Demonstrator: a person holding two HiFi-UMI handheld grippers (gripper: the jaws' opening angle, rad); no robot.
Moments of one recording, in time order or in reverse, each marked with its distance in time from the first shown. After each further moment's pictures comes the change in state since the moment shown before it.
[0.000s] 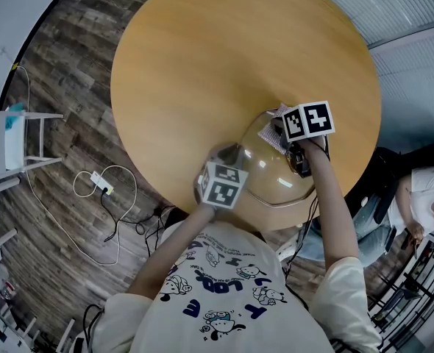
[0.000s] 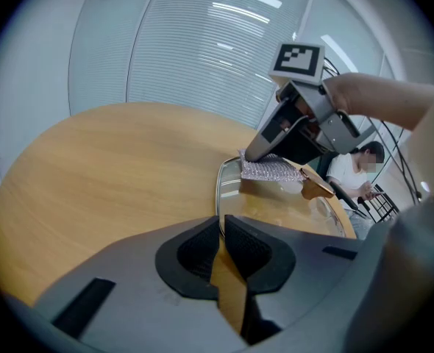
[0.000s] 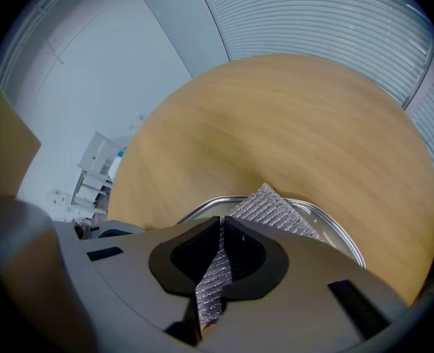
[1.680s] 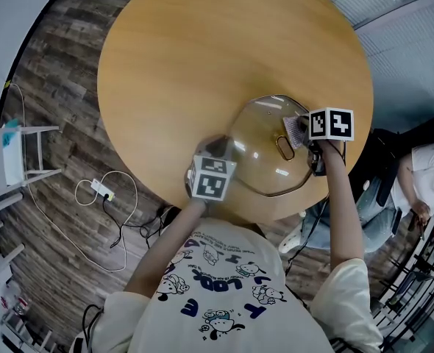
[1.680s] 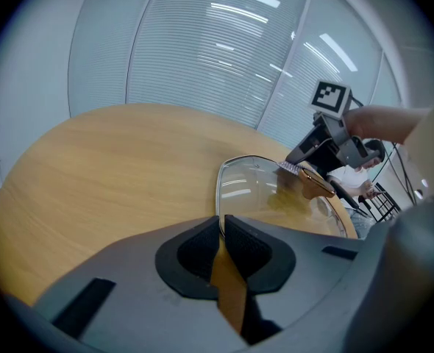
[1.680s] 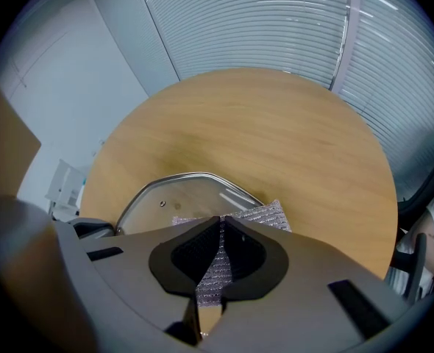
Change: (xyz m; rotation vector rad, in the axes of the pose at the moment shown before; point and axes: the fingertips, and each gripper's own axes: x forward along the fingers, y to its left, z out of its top) left arm 0.001 0.006 0.003 0.018 -0.016 0.007; right arm -0.050 -0.102 -0.054 0.242 -0.118 -0.213
